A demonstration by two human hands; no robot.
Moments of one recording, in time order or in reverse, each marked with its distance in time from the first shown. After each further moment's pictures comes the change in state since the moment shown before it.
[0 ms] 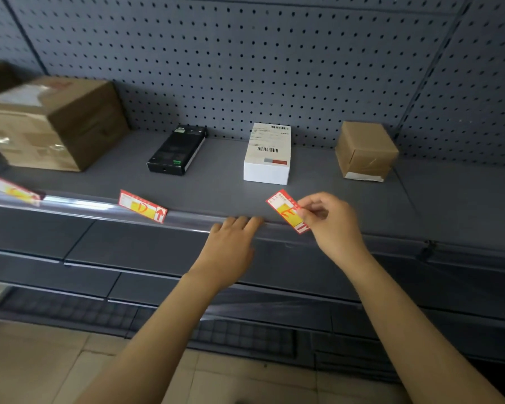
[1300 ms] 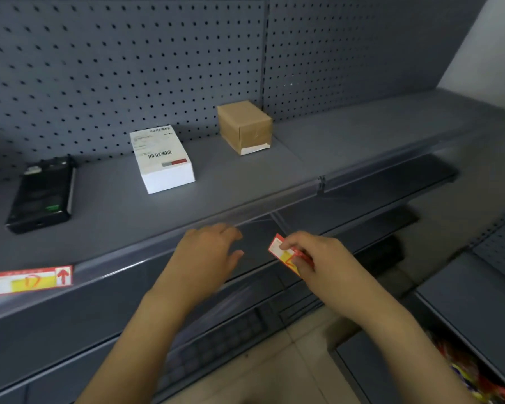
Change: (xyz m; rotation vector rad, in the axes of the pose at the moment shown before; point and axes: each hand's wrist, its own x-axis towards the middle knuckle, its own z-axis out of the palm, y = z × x) left_hand 0.003 0.026 -0.026 -0.069 -0.153 0.527; right_hand -0.160 -0.032 -0.034 -0.396 0.021 0.221
